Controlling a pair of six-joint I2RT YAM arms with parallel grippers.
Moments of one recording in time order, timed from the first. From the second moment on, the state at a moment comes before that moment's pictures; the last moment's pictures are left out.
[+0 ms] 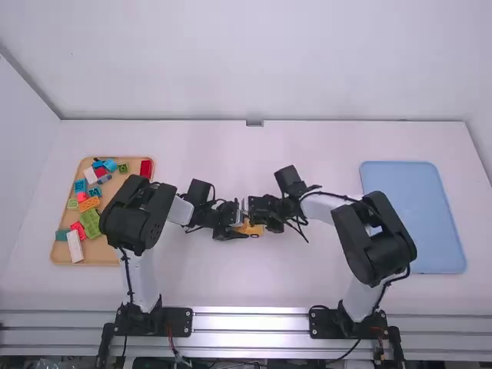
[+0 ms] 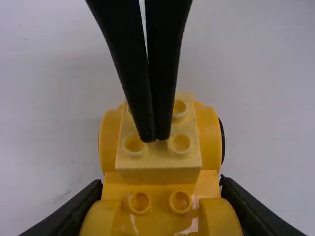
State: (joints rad) left arm -0.24 2.03 0.74 0.18 0.99 1.12; right arm 0.46 1.85 0.90 -0.27 -0.68 -1.07
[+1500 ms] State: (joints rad) left arm -0.01 1.52 0.94 -0.40 0.67 0.65; right arm 0.22 1.64 0.85 0.02 -1.00 -0.84
